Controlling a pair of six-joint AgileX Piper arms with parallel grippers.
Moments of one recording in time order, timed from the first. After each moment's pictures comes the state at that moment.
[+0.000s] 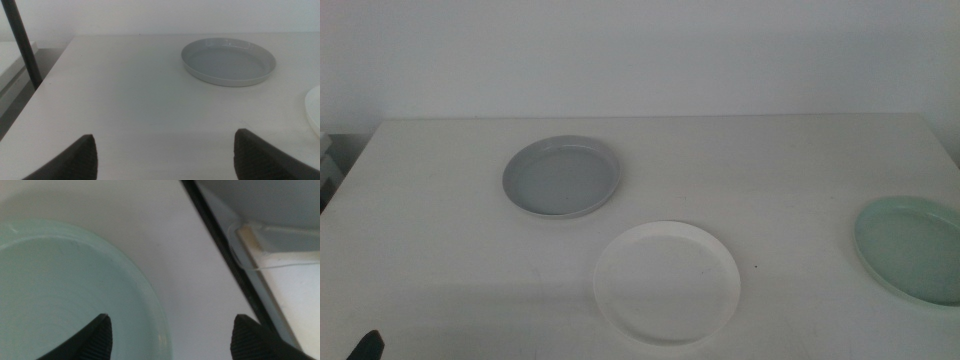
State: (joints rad) left arm -0.01 -0.01 0.03 -0.11 0.26 0.06; right arm -0.42 1.79 -1.14 0.09 0.71 0.05
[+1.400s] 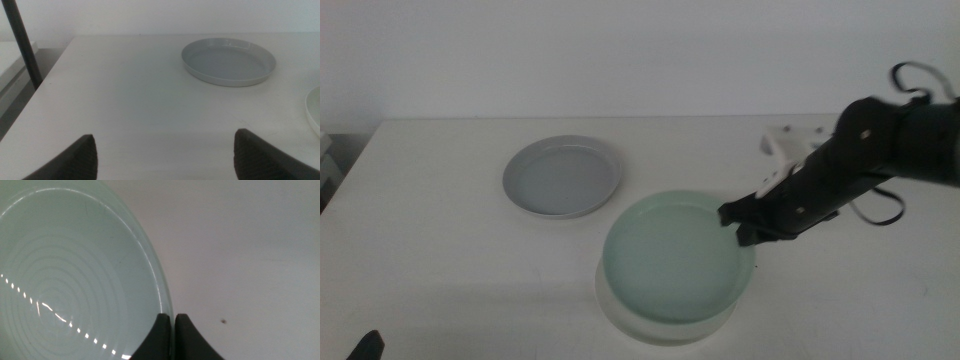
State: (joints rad) left arm -0.01 -0.01 0.03 -0.11 0.26 0.06; right arm 0.38 1.77 -1.14 0.39 0.62 -0.10
